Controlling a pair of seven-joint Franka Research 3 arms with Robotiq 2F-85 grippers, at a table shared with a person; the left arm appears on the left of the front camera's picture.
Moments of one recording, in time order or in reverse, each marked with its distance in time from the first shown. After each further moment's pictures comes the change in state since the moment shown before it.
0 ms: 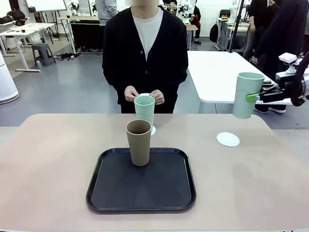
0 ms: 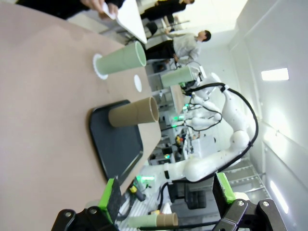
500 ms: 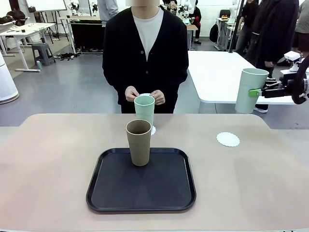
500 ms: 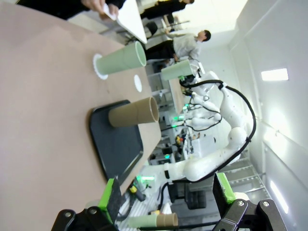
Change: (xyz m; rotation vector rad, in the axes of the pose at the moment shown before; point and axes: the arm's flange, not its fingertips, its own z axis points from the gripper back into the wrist) left arm 0.000 0.000 0.000 0.000 0.000 0.000; right arm -0.004 -0.021 0.009 -0.047 -0.046 -0.022
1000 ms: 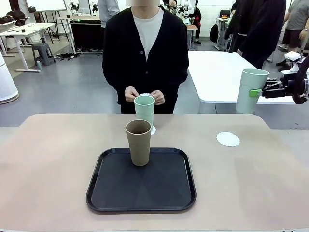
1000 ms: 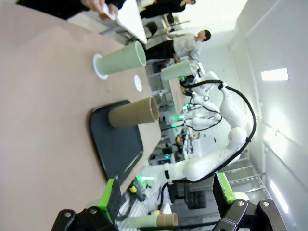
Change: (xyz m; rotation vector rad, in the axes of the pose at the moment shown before) left arm 0.000 0.000 0.000 0.000 0.000 0.000; right arm -0.001 0.000 0.004 -0.006 0.002 -0.001
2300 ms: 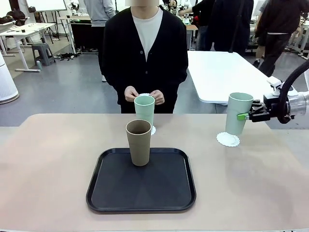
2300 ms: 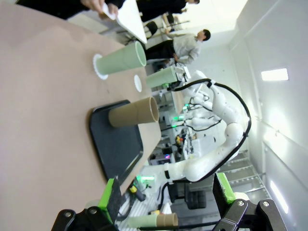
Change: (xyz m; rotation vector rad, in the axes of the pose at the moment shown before) left arm 0.000 0.000 0.000 0.000 0.000 0.000; right arm -0.079 0.002 -0.049 0.087 0.049 0.023
